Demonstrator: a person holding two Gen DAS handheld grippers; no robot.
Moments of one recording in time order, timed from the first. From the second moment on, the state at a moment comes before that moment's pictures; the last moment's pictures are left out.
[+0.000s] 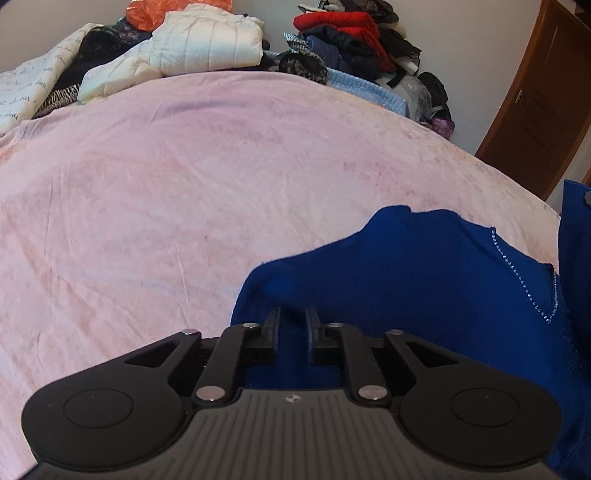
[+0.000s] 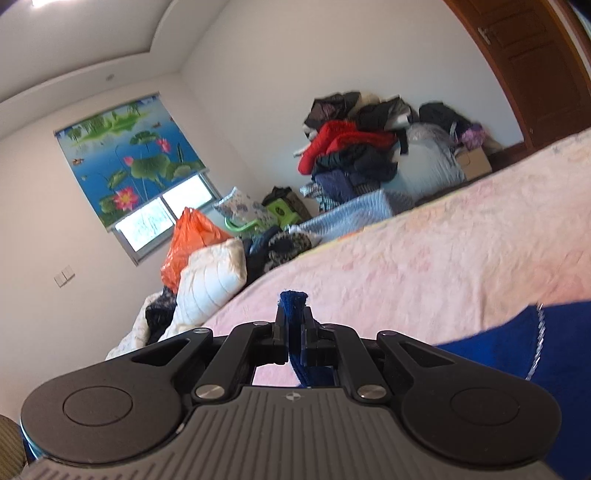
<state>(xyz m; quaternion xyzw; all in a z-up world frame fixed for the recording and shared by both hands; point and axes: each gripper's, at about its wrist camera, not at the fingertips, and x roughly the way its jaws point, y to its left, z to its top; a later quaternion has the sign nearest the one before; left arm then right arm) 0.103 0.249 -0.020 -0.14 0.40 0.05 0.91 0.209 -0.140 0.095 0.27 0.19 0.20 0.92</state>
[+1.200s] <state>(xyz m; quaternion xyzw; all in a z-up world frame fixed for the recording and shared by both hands) 0.048 0.255 -0.016 -0.12 0.37 0.12 0.91 0.222 -0.049 0.015 0.23 0.35 0.27 0.87</state>
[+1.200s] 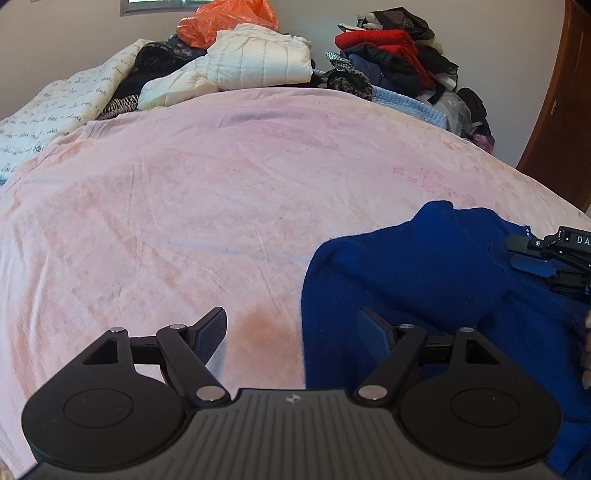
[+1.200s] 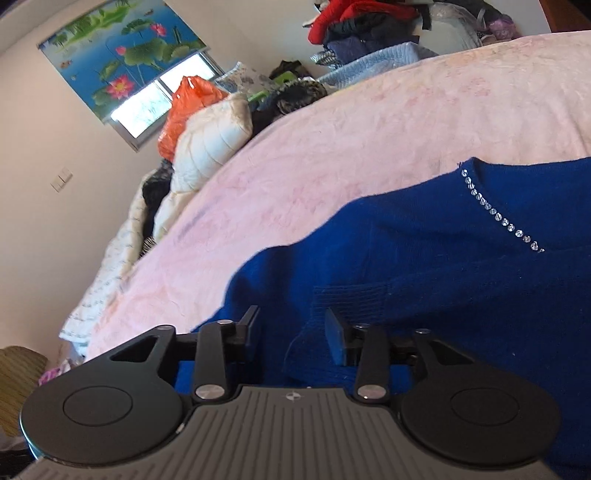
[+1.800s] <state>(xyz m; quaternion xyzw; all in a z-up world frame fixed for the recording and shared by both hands) 0.020 0.272 -0.020 -0.15 0.40 0.16 0.89 0.046 0.021 0.042 -0.23 0.17 0.45 0.85</state>
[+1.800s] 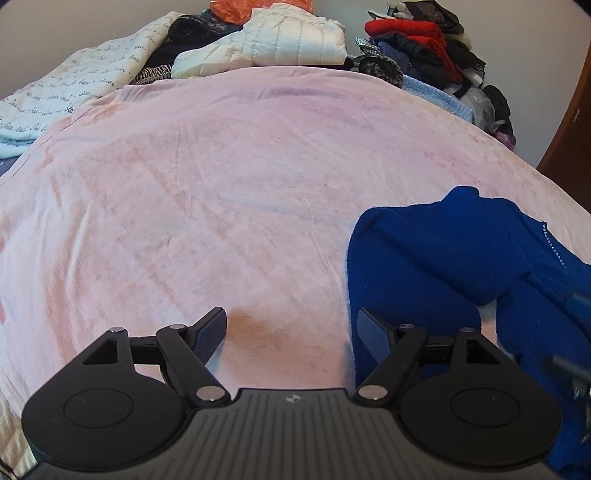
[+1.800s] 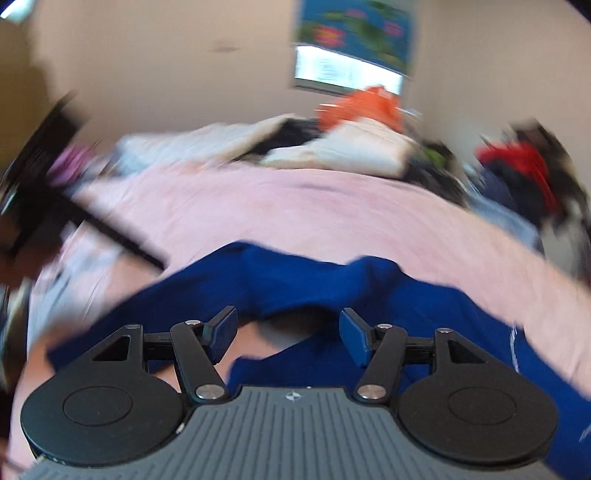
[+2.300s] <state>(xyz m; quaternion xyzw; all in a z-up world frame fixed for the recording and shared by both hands) 0.009 0.288 -0.005 -0.17 0.38 0.21 0.89 -0.035 0.093 -0.008 -0.44 0.01 0.54 0.72</state>
